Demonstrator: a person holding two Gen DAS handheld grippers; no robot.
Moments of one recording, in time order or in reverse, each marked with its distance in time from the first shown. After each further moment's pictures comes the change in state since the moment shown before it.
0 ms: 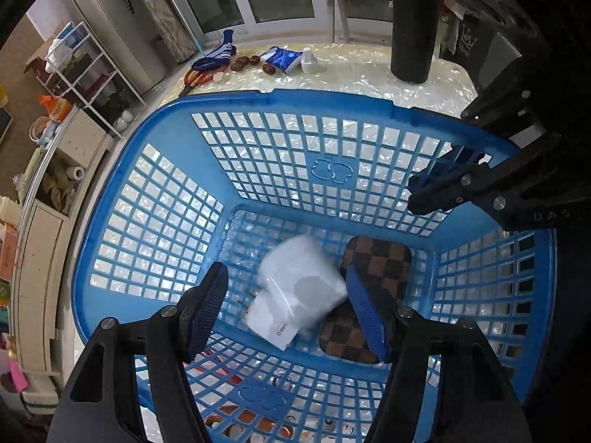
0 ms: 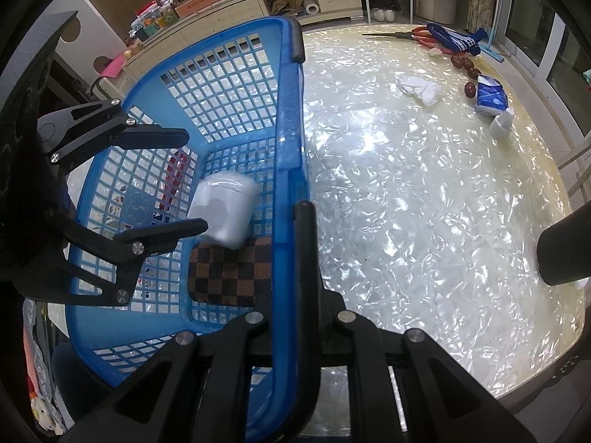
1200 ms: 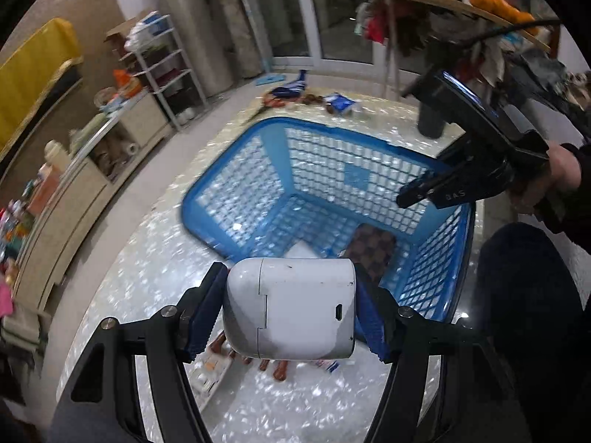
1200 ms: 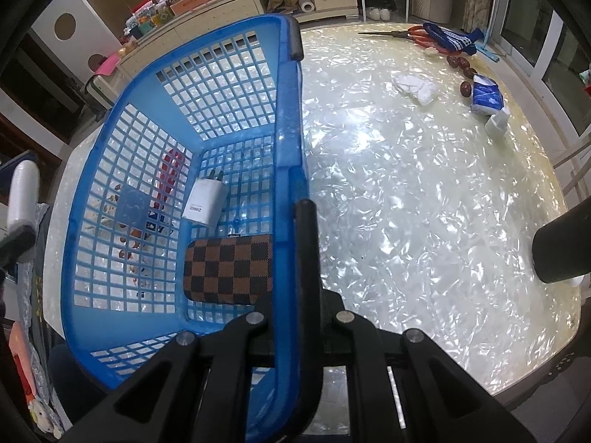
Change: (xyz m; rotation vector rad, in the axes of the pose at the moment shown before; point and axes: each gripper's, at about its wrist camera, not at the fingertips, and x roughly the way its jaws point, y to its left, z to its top) left arm -0.115 0.000 -0.061 -0.227 -0.145 0.116; right arm 0.000 0.002 0.000 0.002 0.008 -0.028
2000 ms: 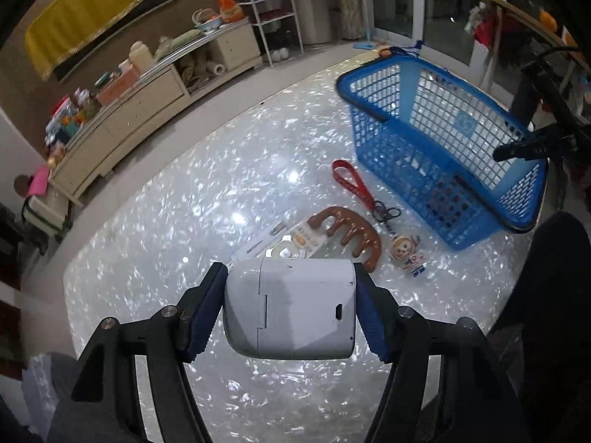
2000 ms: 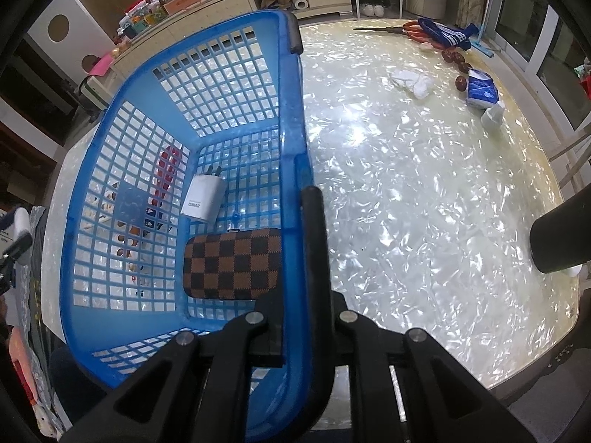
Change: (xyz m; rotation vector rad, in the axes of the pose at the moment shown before) left arm -0.056 0.081 -0.115 -0.319 0.157 0.222; right arm 0.000 0.007 -0.005 0.014 0.011 -0.022
